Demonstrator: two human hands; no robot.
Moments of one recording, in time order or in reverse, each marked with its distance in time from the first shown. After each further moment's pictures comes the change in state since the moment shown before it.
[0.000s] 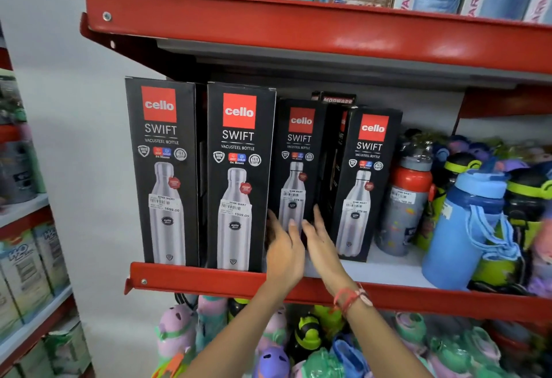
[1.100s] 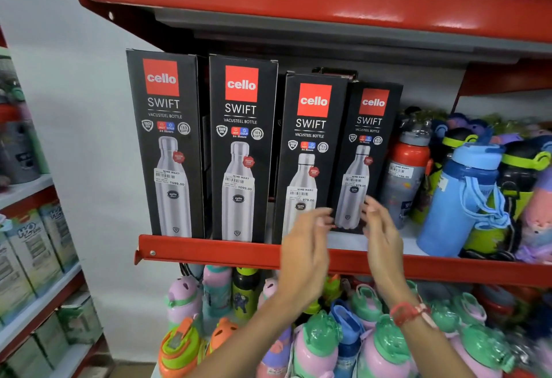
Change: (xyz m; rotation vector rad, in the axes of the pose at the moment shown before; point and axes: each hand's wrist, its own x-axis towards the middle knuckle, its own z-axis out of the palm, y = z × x) left_hand -0.081 0.026 -0.020 -0.089 -0.051 0.395; right_hand -0.046 0.033 -0.067 0.097 0.371 -0.137
